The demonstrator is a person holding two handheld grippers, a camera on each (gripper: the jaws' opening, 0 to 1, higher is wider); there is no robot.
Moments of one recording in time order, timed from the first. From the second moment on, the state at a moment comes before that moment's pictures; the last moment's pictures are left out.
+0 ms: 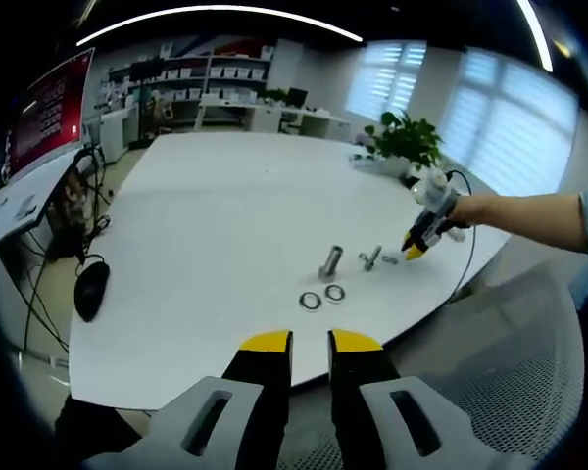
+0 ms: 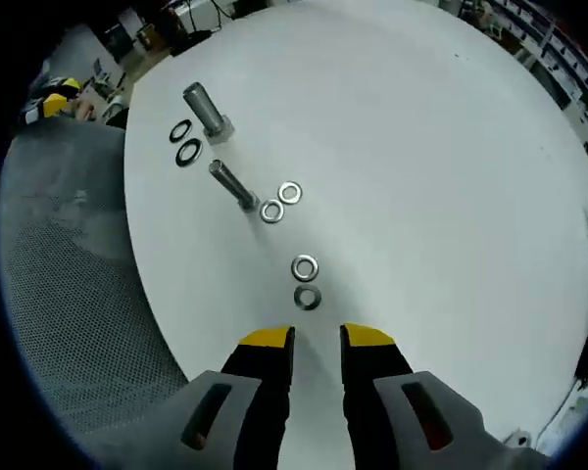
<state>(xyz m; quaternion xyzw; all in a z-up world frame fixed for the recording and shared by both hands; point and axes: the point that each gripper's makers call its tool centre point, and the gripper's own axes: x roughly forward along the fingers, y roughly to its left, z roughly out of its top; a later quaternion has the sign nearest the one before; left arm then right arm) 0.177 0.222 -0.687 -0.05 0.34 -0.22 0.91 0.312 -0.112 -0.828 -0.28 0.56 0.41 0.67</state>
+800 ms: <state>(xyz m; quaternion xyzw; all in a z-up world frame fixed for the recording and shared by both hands) 0.180 0.222 -0.684 -0.05 0.33 -0.22 0.92 0.318 -0.094 -0.839 -0.36 0.54 0.42 0.64</state>
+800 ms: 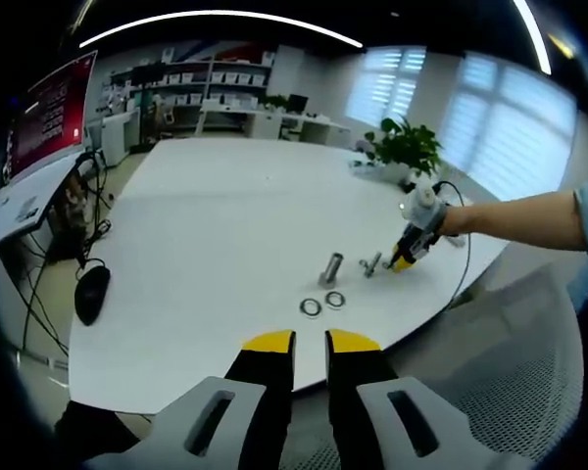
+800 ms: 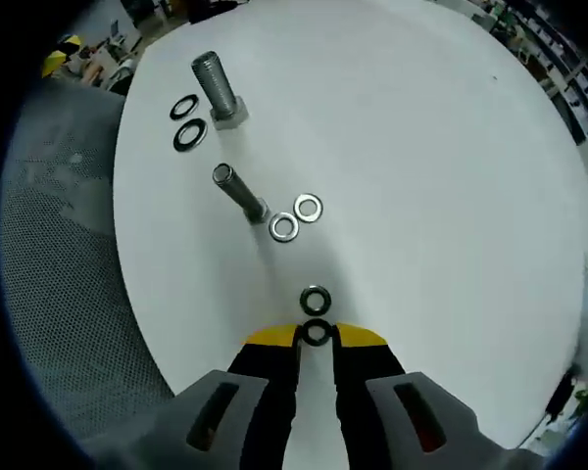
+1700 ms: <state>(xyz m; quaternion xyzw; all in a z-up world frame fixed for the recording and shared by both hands) 0.181 0.222 -0.683 -0.06 0.33 -0.22 0.92 0.319 -0.095 -0.842 -0.38 0.55 0.40 0.63</state>
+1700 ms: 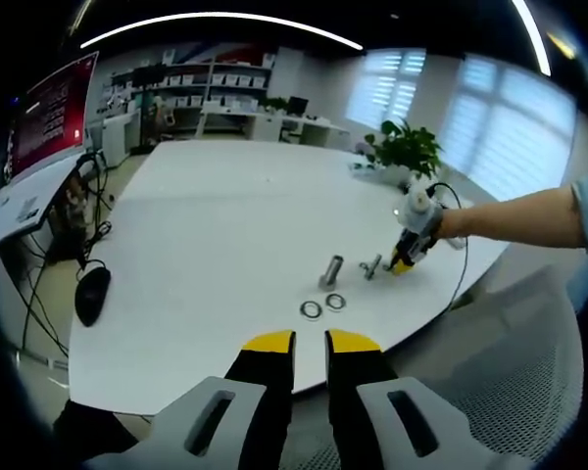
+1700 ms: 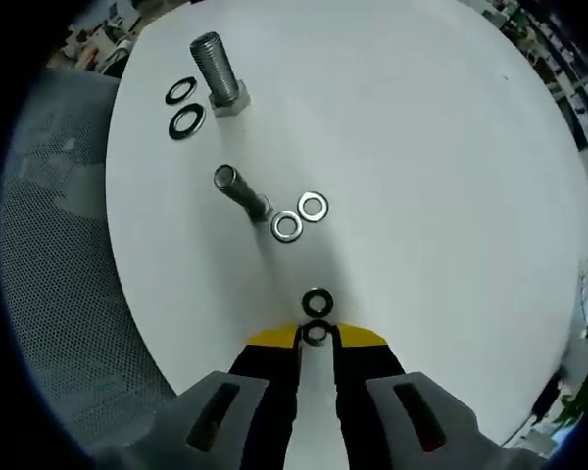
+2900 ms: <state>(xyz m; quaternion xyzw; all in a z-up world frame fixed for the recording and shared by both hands) 0.181 0.223 -0.683 -0.06 0.33 -0.22 0.92 0.311 -0.010 -0.767 -0.31 0.44 0.48 0.69</state>
